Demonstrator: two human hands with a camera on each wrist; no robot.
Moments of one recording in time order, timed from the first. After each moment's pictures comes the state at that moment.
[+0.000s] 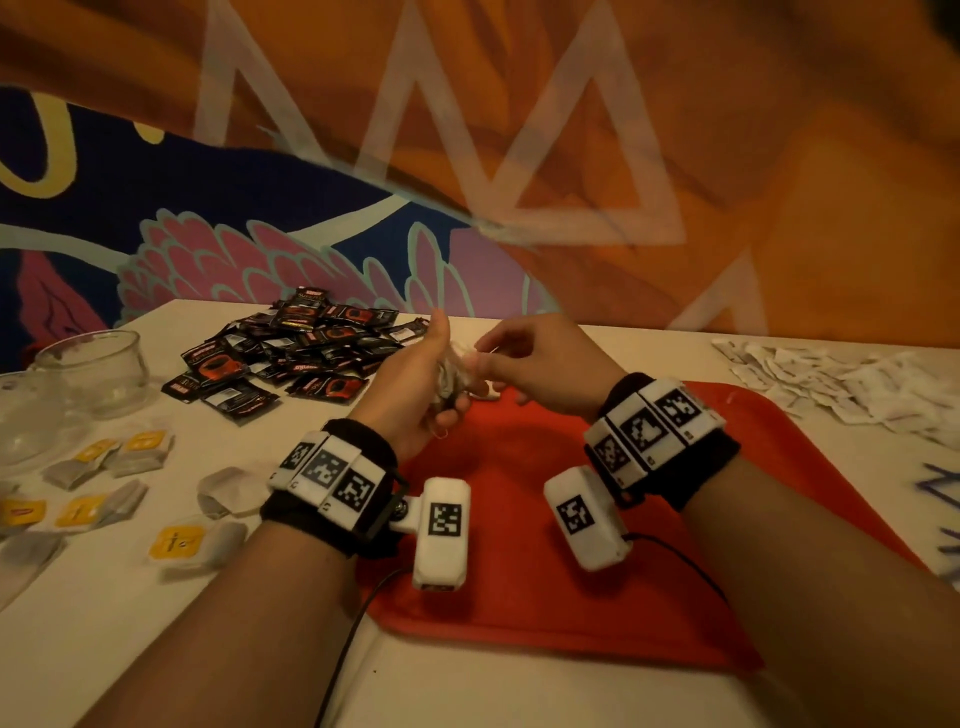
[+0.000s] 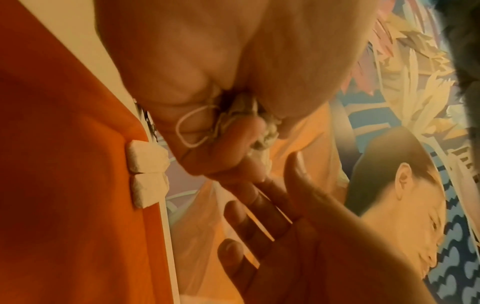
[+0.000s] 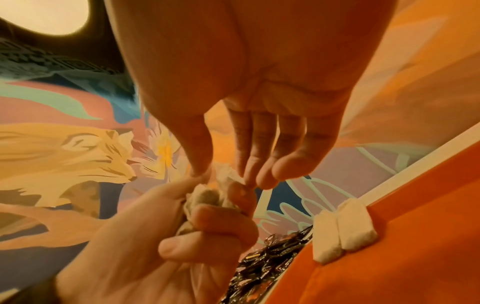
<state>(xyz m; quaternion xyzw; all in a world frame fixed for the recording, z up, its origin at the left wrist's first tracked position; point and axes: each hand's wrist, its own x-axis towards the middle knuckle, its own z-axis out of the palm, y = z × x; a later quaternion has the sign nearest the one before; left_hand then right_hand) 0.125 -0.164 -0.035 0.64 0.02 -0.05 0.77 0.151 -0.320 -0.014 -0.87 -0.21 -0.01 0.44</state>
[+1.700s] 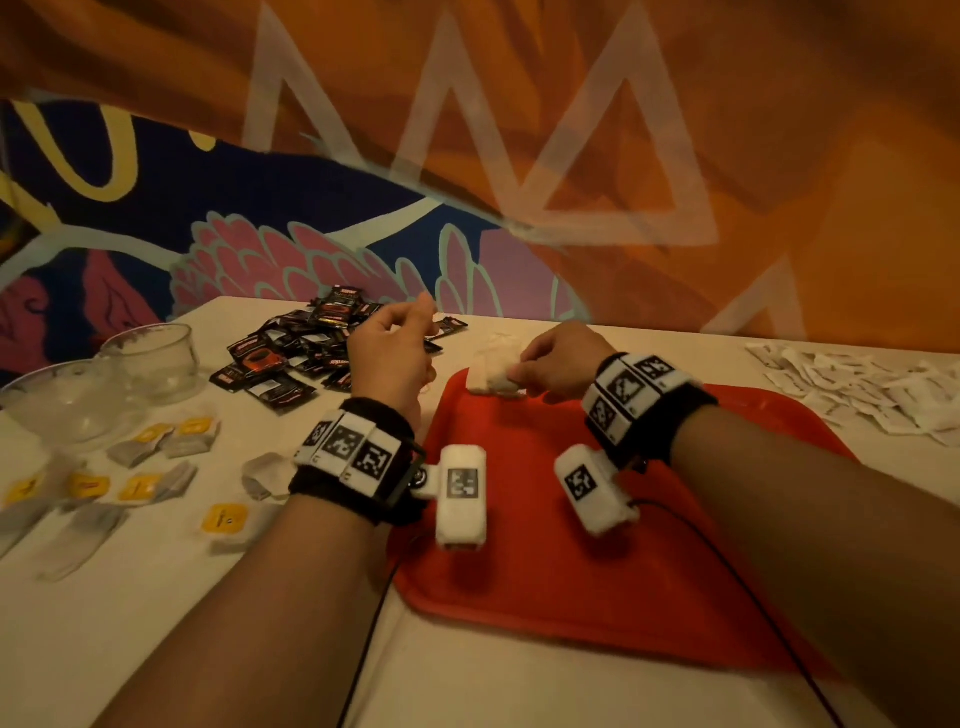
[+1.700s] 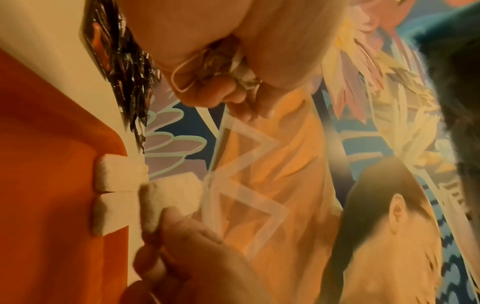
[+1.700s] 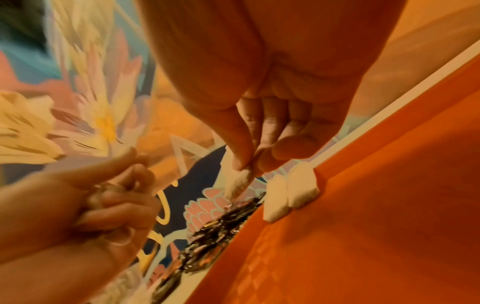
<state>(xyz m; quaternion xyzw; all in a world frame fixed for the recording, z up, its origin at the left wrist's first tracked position) 0.136 -0.146 -0.031 0.60 0.11 0.23 0.76 0.190 -0.311 -0.028 -0.91 -0.08 0.04 0.40</state>
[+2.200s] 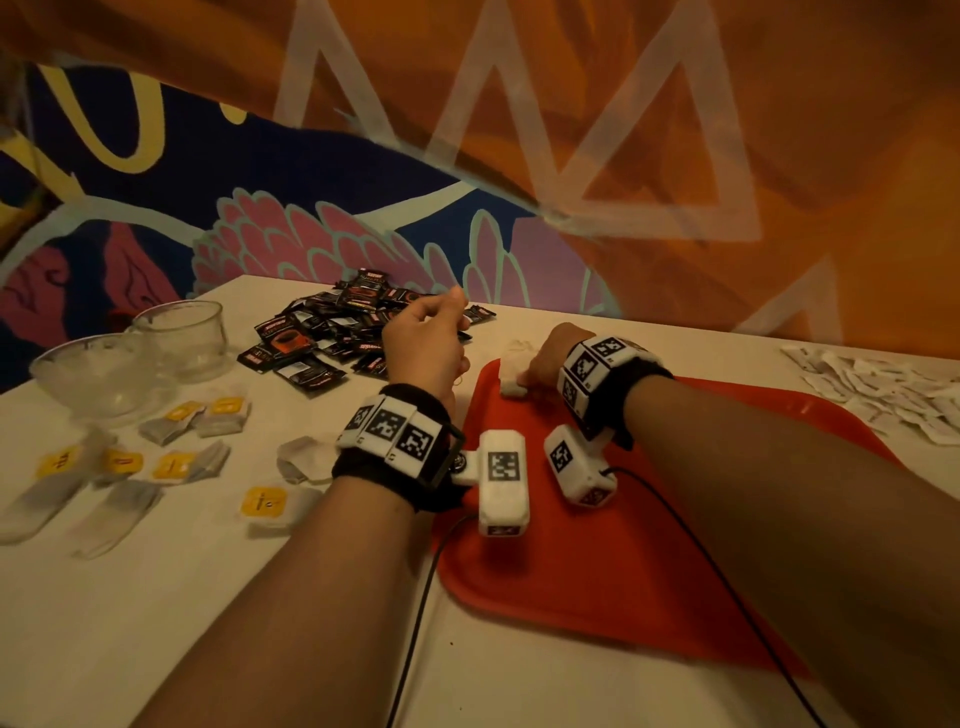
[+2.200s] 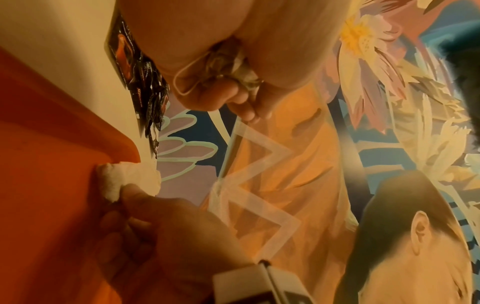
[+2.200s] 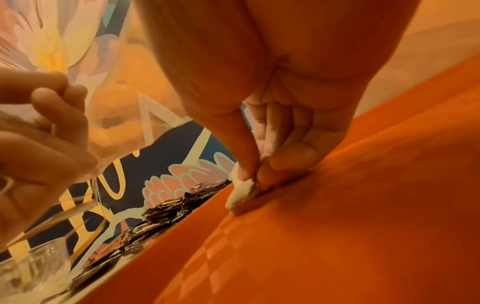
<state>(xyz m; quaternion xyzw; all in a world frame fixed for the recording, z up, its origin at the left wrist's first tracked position) 0.143 -0.133 -0.036 0.58 0.14 0.20 0.78 0.218 -0.264 -0.039 -0.99 -0.02 0.06 0.16</state>
